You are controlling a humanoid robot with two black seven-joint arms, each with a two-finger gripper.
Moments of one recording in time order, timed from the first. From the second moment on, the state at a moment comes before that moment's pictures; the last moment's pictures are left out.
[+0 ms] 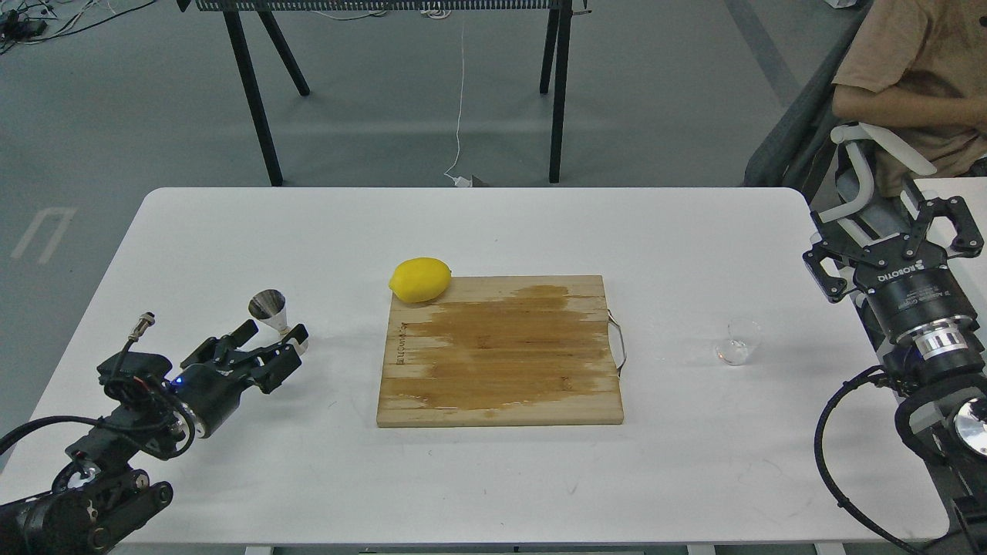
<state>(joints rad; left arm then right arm) -0.35 0.48 -0.48 -0.76 1.59 0.49 -0.49 0.13 -0.39 1.45 1.12 0.08 0.49 0.00</state>
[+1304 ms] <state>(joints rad) -0.44 0.32 -0.44 -0.50 1.59 0.49 -0.49 0.13 -0.40 1.46 1.12 0.08 0.49 0.00</state>
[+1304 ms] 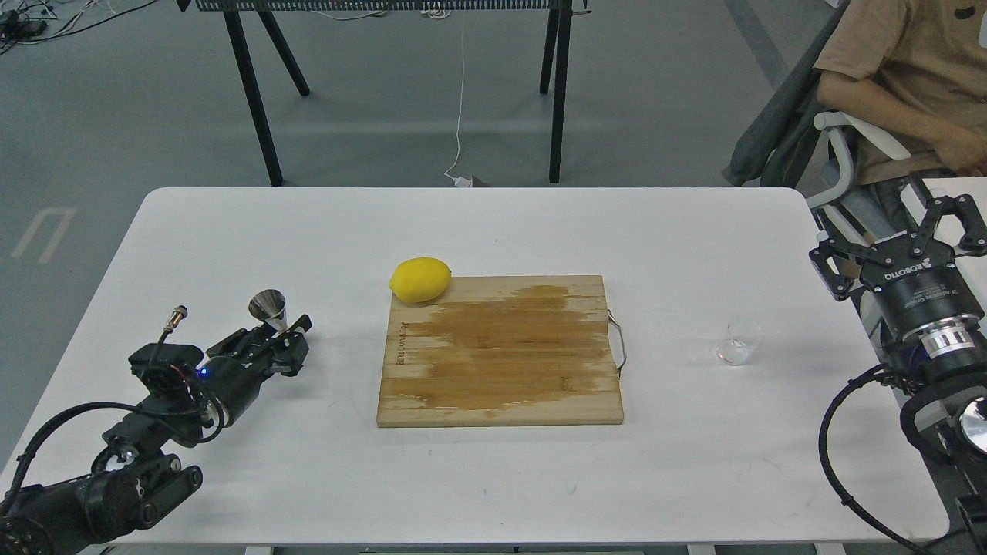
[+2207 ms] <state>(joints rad) -0.65 0.36 -0.46 -0.77 1.58 0.49 -0.49 0.13 -0.40 1.47 1.10 0.08 0.49 0.00</state>
